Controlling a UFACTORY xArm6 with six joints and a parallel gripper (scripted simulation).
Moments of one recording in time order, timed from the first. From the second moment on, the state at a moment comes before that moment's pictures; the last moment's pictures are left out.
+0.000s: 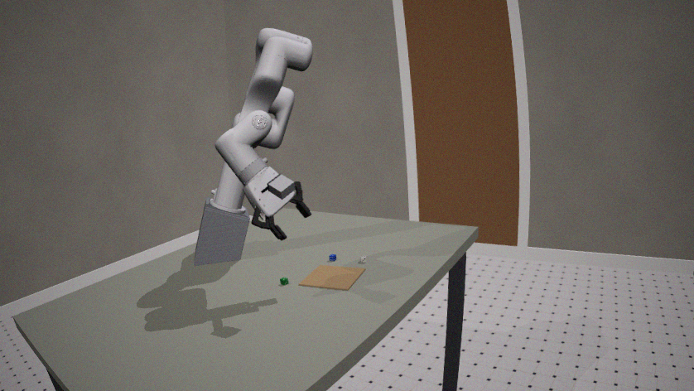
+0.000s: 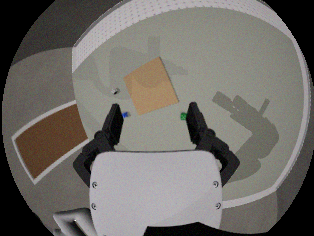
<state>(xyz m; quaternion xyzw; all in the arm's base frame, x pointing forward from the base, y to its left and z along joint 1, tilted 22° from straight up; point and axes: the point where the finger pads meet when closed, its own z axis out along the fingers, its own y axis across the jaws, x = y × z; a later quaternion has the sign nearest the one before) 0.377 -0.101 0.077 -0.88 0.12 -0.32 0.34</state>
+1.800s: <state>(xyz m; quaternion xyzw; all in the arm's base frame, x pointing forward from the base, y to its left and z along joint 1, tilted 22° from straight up) 0.340 -0.068 0.061 -0.89 -0.40 -0.17 0.09</state>
